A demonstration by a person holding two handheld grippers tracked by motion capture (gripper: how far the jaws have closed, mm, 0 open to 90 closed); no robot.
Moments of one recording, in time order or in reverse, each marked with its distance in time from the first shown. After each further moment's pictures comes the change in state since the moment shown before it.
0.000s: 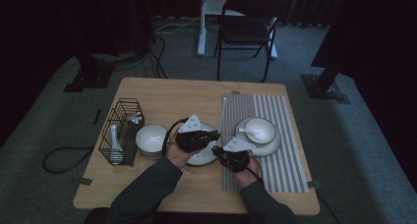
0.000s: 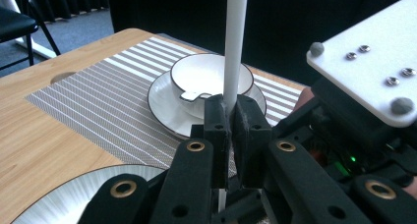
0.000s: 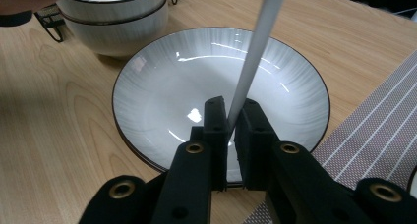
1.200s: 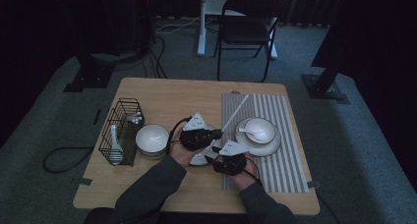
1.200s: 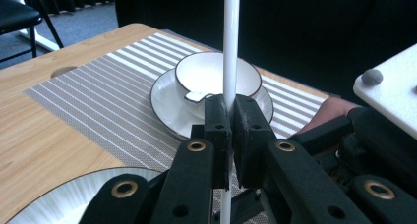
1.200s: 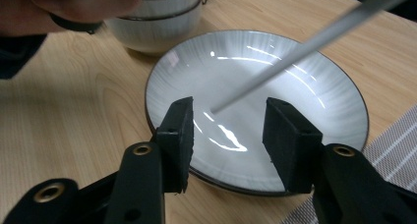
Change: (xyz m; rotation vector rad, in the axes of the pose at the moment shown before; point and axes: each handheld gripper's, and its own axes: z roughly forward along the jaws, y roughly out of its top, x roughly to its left) left arm 0.003 0.001 0.013 0.013 0.020 -0.028; right arm 0.011 0.001 0.002 0.002 0.070 -0.059
